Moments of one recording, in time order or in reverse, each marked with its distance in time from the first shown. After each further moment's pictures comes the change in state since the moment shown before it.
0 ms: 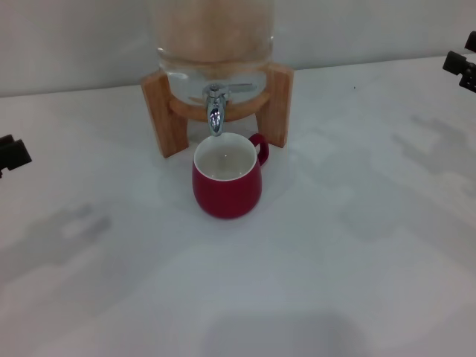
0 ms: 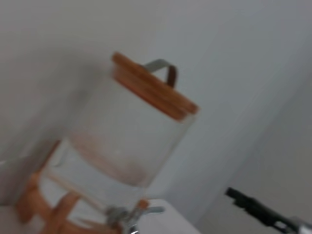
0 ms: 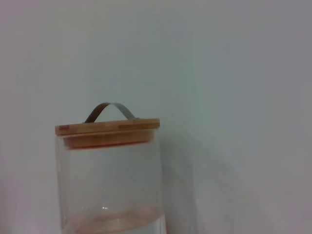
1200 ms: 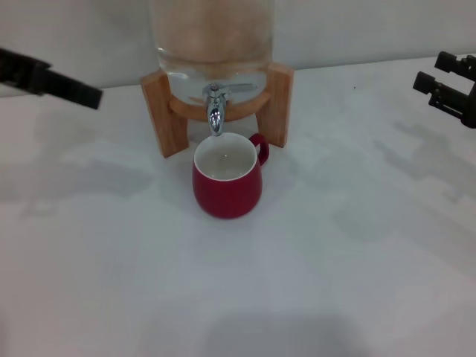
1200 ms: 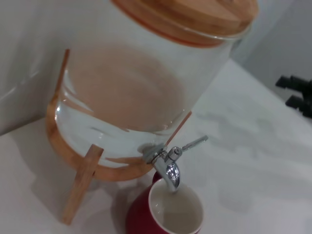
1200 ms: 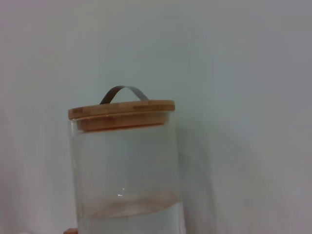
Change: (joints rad) left arm -0.584 0.153 0.229 0.146 0.552 -0.077 -0.519; right arm 0.019 -0.001 -0.039 0.136 0.003 -0.041 -0.101
